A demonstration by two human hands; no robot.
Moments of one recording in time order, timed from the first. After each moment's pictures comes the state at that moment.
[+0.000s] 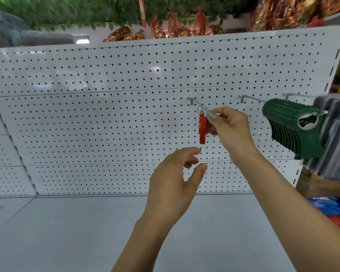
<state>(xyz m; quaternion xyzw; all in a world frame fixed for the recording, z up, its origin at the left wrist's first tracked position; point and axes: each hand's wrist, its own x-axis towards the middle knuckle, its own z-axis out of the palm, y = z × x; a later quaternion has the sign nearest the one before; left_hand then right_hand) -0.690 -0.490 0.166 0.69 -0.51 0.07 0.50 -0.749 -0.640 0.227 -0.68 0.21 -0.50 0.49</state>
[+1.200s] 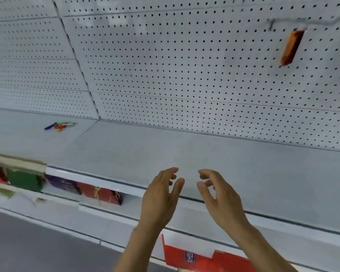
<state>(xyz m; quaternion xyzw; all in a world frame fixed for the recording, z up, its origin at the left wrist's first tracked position) -0.662 -0.321 -0.012 0.85 -0.34 -0.01 0.40 -0.763 -0.453 -0.013 -0.89 0.21 -0.22 0.34</state>
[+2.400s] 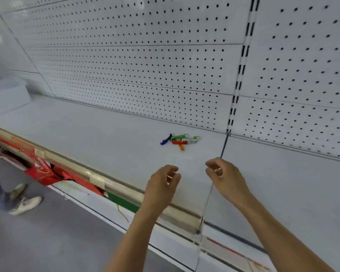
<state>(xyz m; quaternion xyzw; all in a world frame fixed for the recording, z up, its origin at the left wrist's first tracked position) -0.134 0.018 -0.054 0.90 -0.20 -0.06 0.38 -0.203 -0.169 -0.055 -0.89 0.20 -0.10 0.40</state>
